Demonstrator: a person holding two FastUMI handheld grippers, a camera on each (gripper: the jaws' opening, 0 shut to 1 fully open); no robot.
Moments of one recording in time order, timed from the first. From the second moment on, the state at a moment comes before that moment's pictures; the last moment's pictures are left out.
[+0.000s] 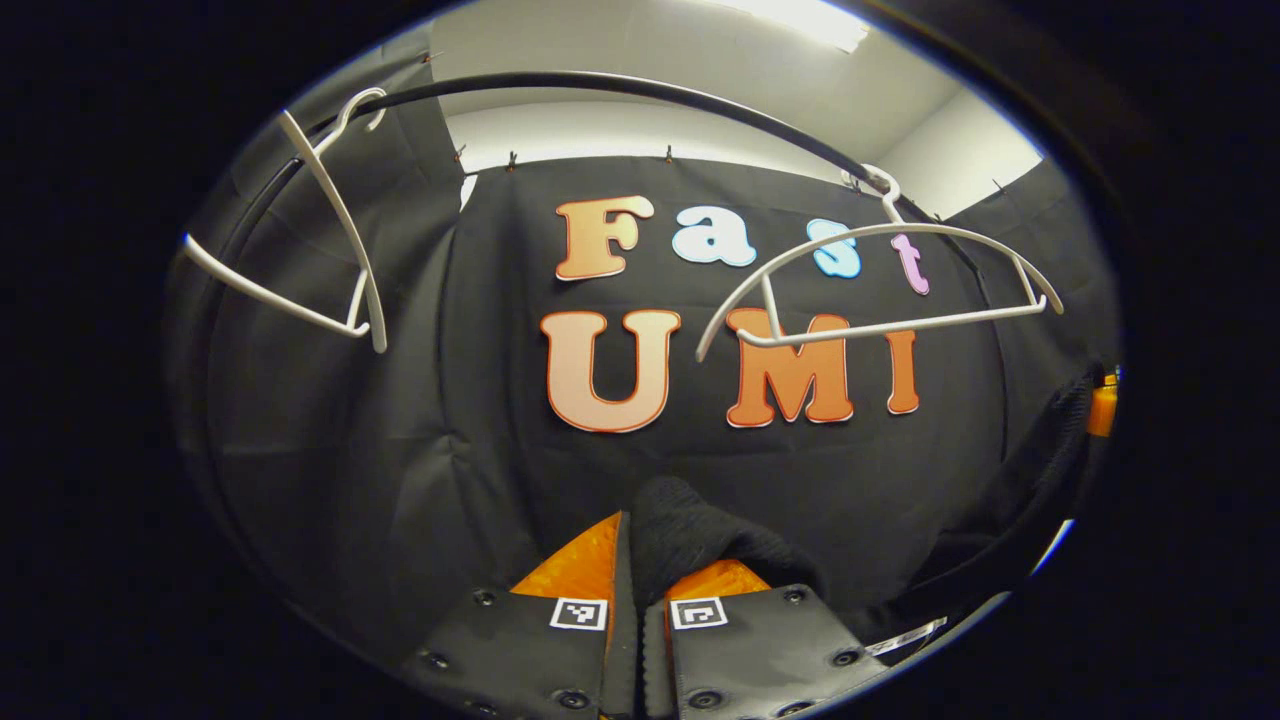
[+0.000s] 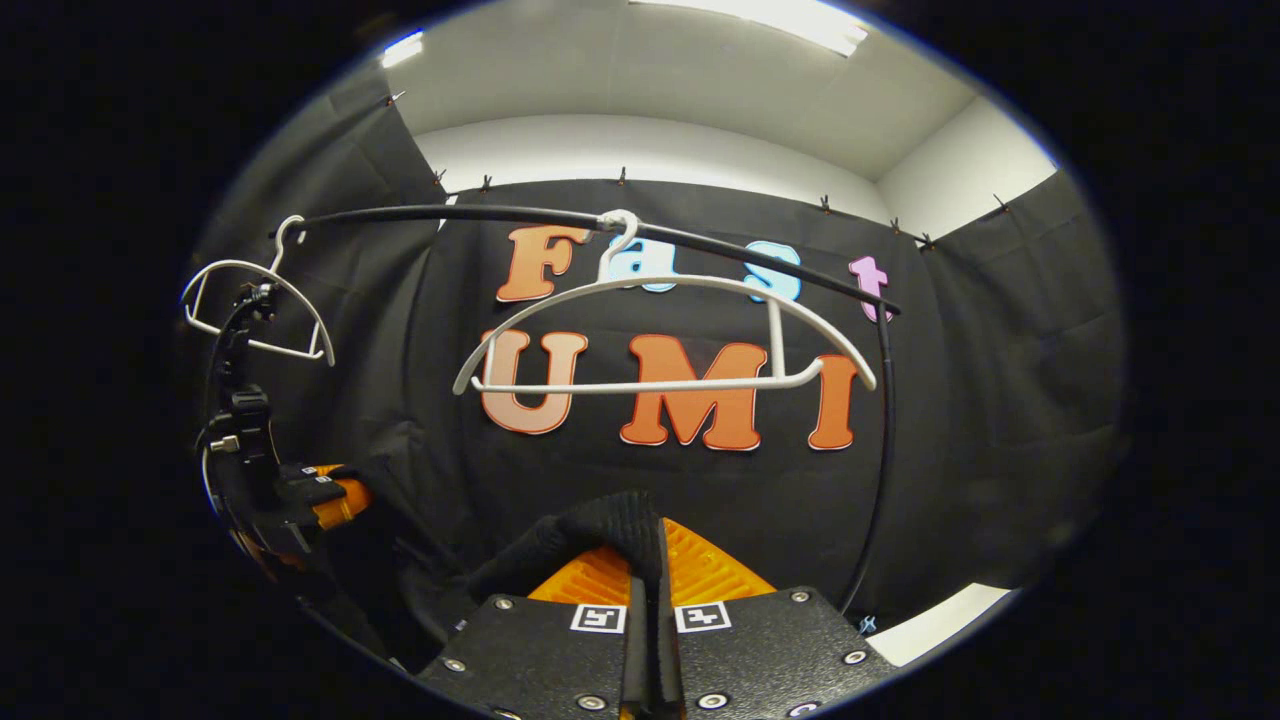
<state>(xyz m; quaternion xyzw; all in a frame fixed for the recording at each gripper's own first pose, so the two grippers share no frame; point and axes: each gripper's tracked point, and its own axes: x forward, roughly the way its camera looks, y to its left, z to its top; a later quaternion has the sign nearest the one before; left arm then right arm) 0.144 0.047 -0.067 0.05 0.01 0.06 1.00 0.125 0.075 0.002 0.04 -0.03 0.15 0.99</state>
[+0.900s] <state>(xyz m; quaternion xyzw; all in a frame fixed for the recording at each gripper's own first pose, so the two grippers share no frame) 0.054 -0.014 -0.311 0.04 0.35 -0.03 0.94 0.083 0.145 -0.229 0.05 0.23 0.18 0.96</state>
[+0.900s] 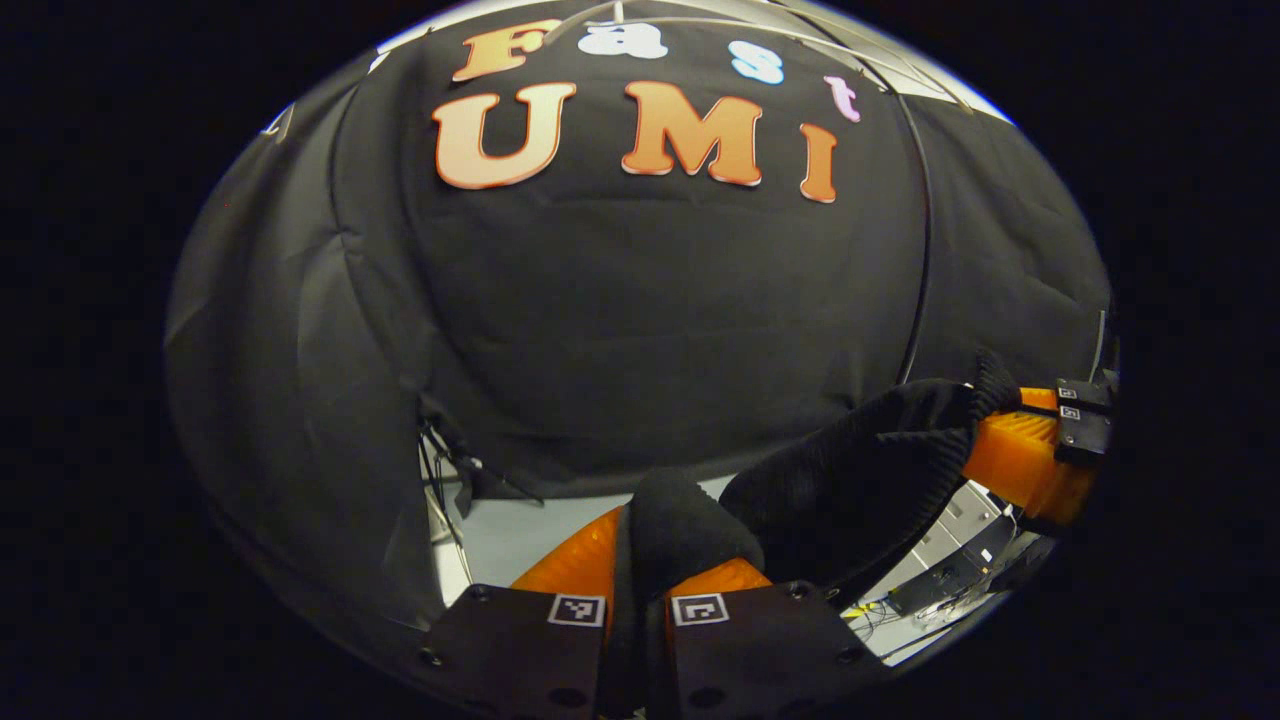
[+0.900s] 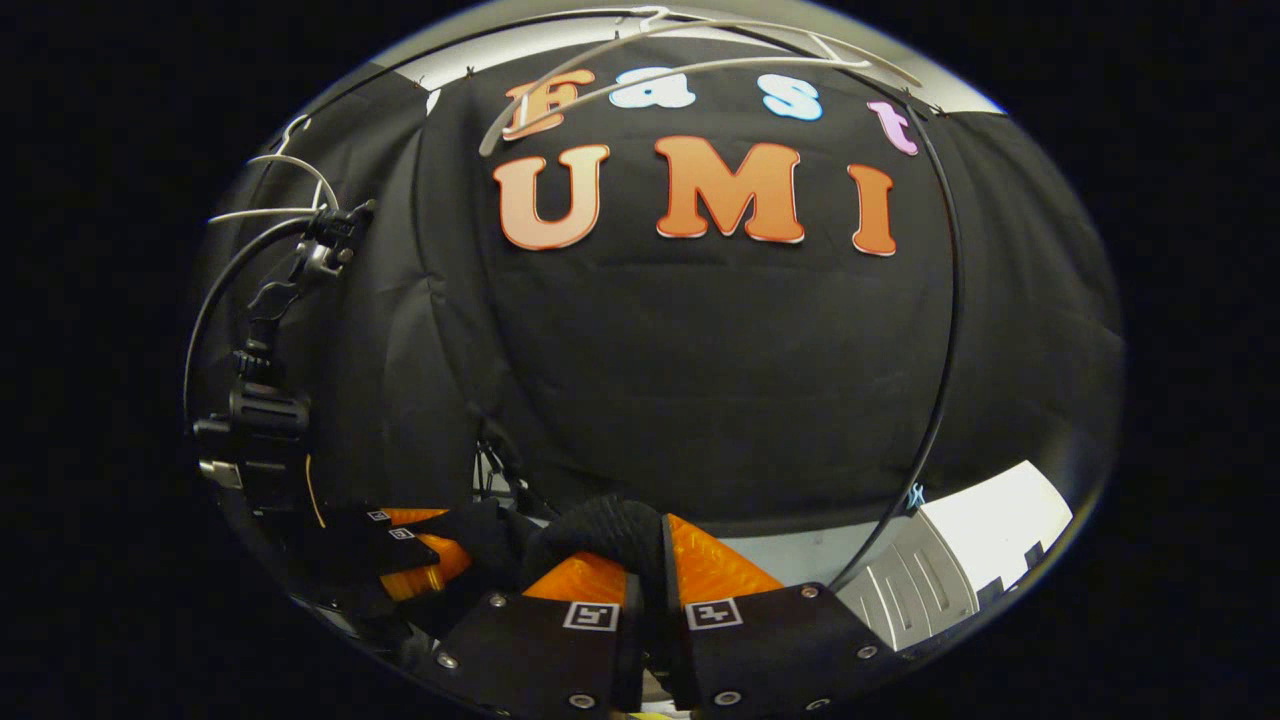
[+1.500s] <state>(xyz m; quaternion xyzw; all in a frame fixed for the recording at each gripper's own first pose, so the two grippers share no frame) -0.003 0.007 -0.403 0.04 0.47 -0.02 0.88 0.032 0.145 -0.332 0.01 0.35 0.18 0.92</state>
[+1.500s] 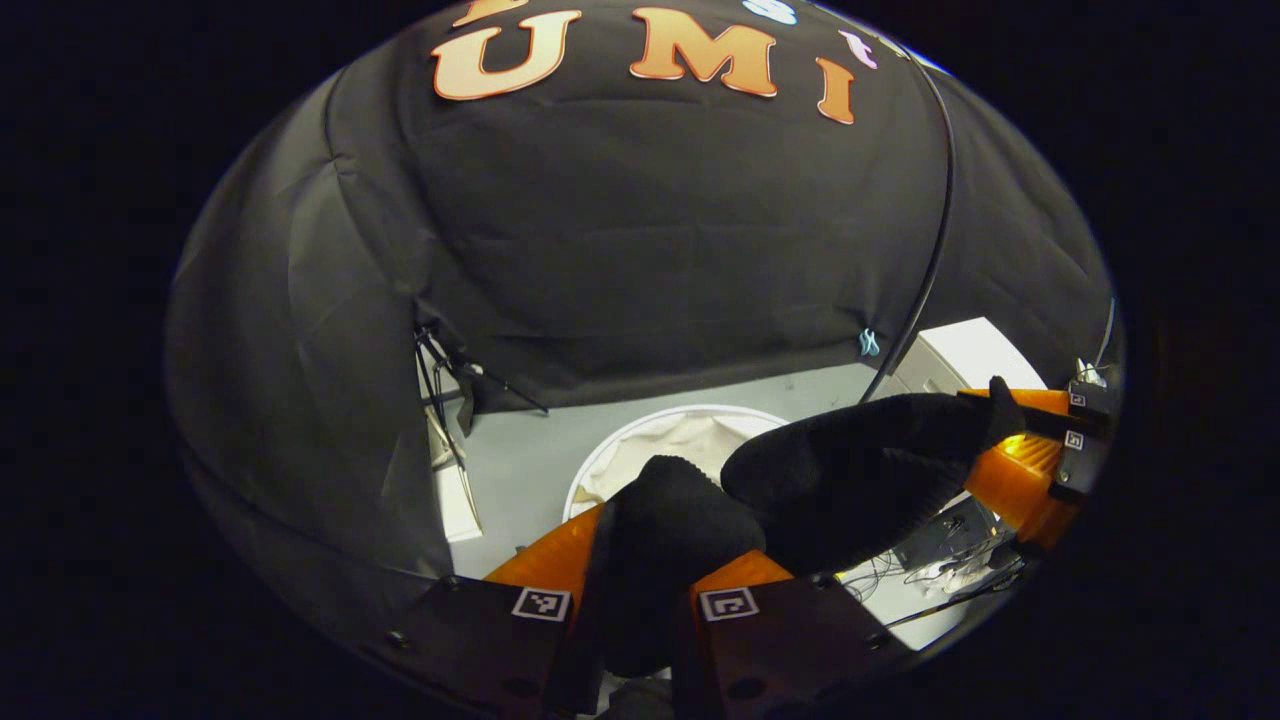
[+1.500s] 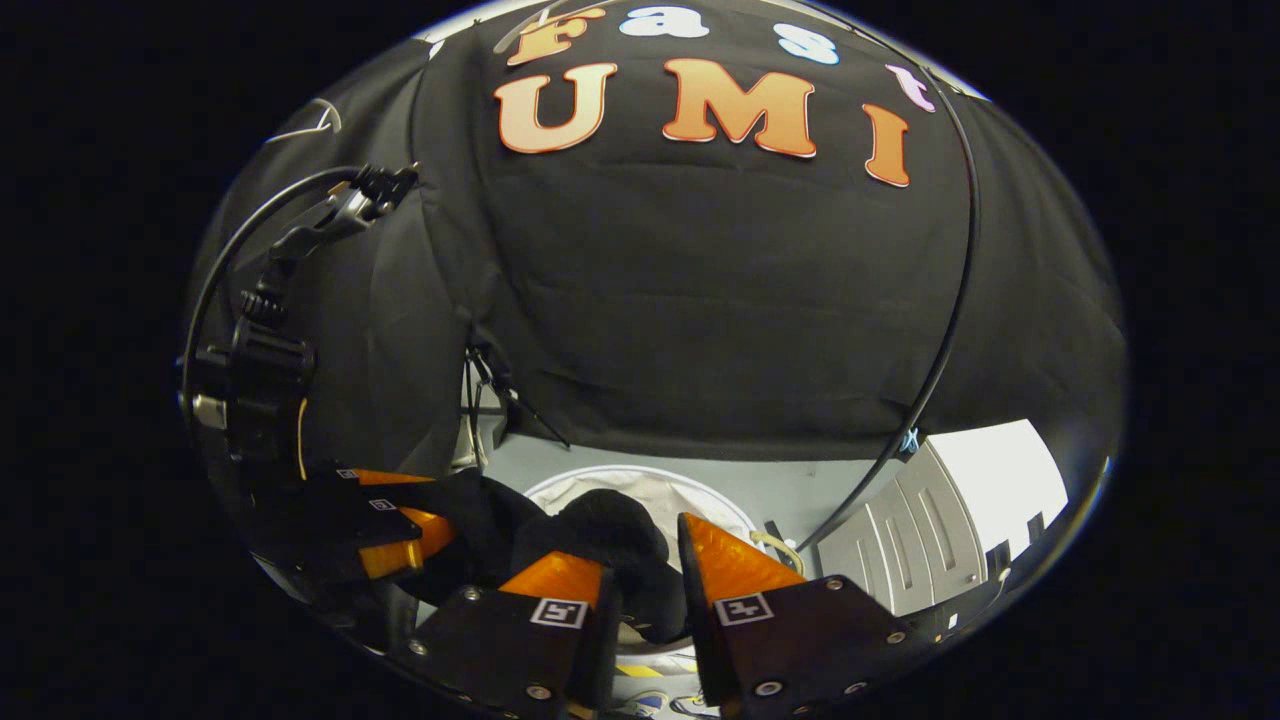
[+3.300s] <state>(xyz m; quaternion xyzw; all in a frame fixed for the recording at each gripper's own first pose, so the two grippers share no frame) -0.011 0.046 -0.133 0.01 0.23 0.03 0.97 0.009 0.029 -0.097 0.08 0.22 0.09 0.97</state>
